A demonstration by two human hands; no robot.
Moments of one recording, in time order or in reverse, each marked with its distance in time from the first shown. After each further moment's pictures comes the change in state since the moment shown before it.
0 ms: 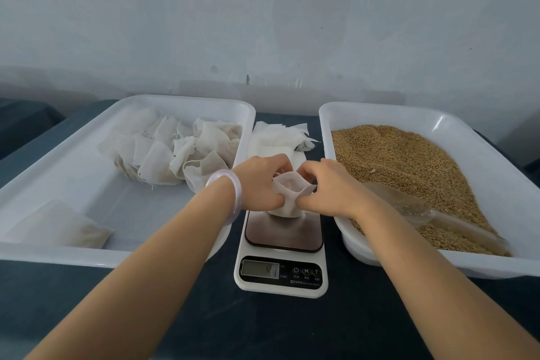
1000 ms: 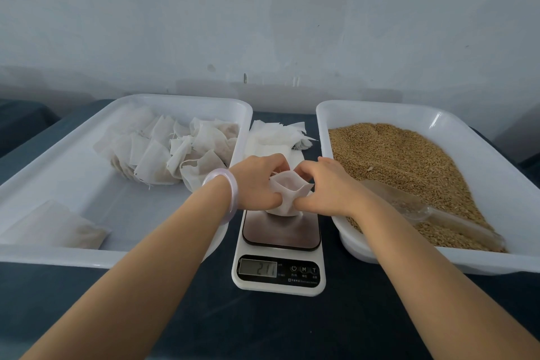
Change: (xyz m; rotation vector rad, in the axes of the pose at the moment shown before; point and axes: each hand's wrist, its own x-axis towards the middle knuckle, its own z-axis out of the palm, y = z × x) left_hand 0.001 -0.002 0.001 -0.007 -0.021 -0.012; right_hand 0.001 0.005 0.001 -0.027 -0.031 -0.025
